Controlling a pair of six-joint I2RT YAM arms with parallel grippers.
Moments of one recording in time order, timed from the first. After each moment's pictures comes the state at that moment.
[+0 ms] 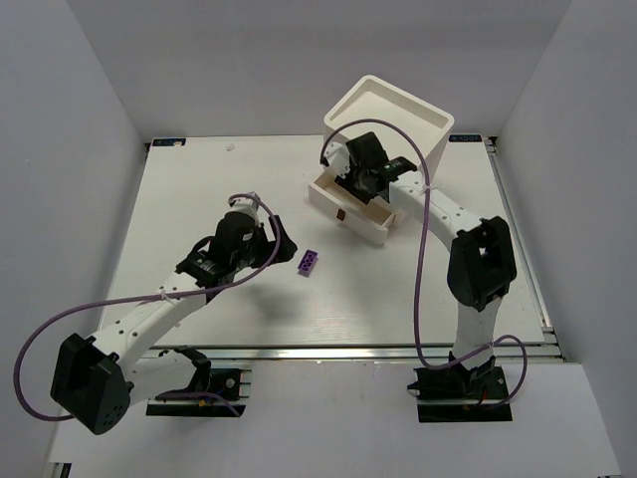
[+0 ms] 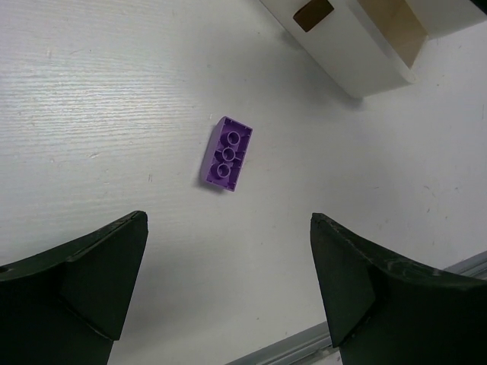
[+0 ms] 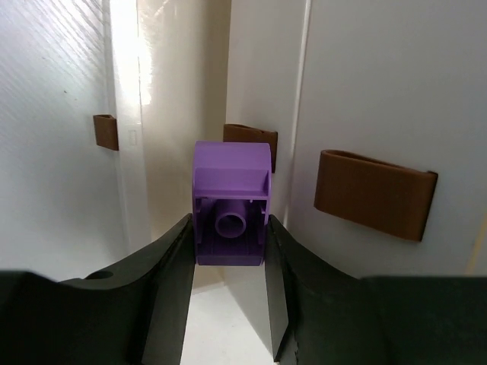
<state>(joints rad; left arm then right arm) -0.56 1.08 0.76 -0.27 -0.07 -0.63 0.57 1.92 1.69 -0.61 0.13 -0.59</state>
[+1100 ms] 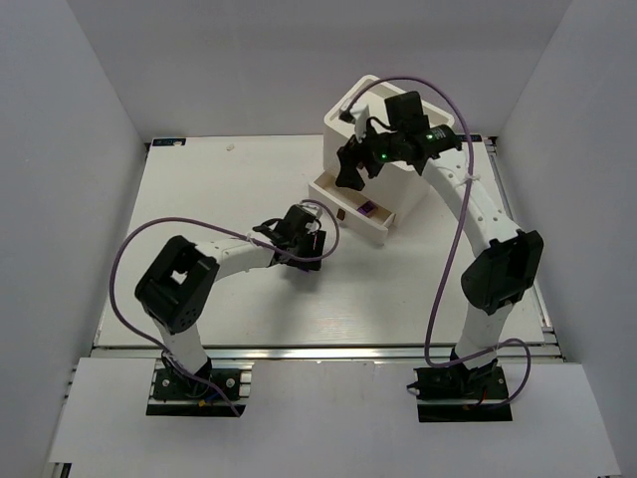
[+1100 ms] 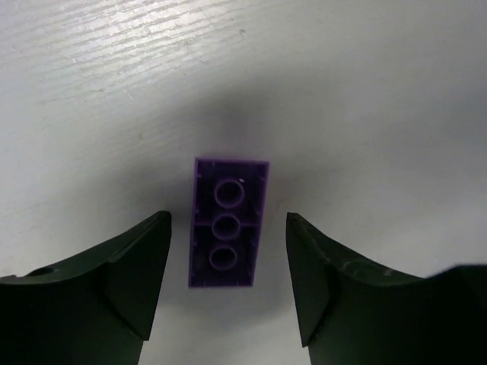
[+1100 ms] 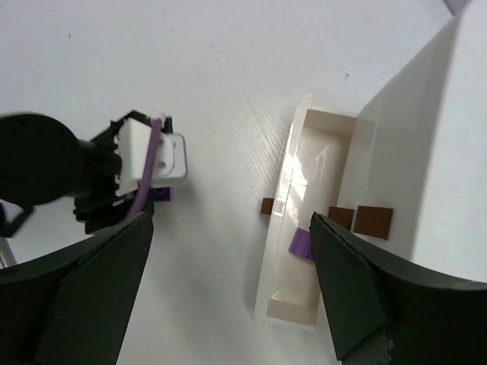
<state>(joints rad) -0.68 1.73 1.02 -0.22 -0.04 -0.37 0.45 1.85 1.95 -0.81 -0.58 -0.42</state>
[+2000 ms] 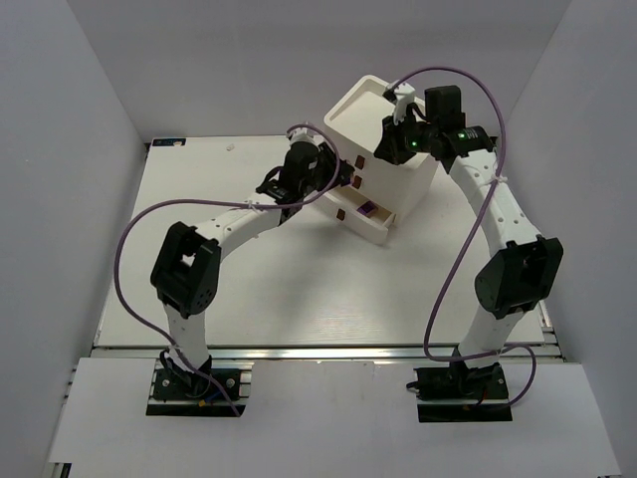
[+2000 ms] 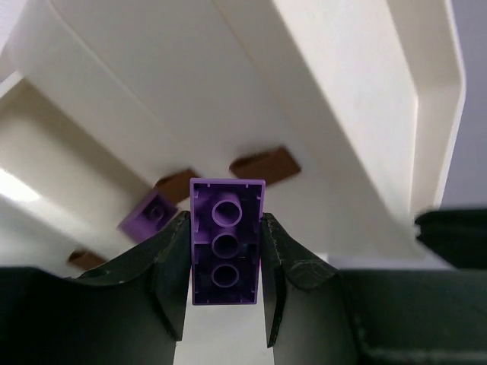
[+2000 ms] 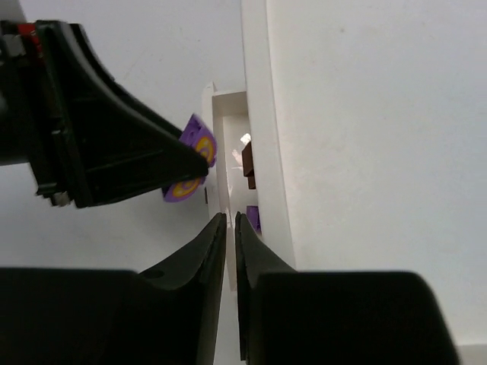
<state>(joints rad) -0.62 1.88 1.46 0.09 -0.02 -0.86 0.29 1.78 1.86 -0.66 -0.51 -0.22</state>
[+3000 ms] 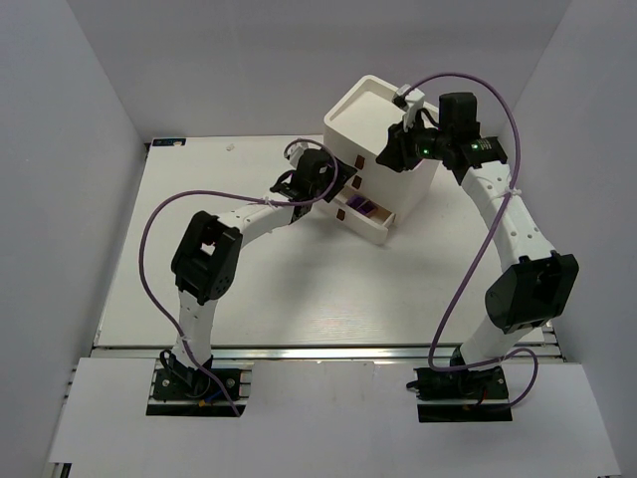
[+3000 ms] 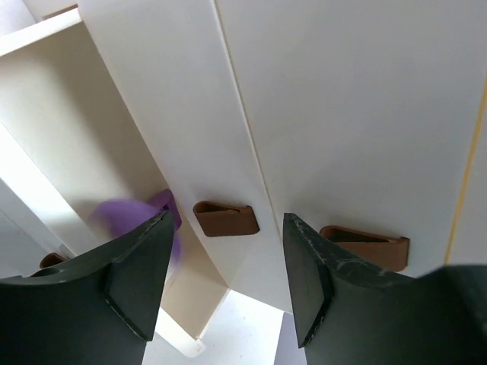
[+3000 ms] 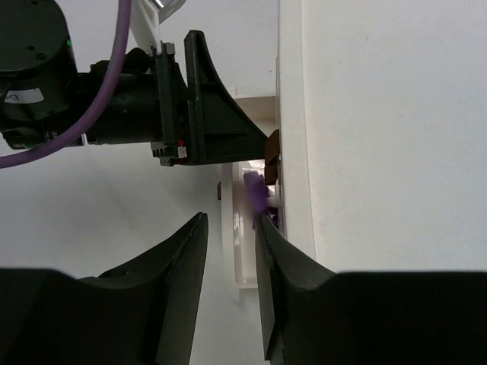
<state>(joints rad) -0.61 2.06 1.56 0.08 -0.12 -1.22 0.24 1.66 1.72 -0.59 -0.61 -0.25</state>
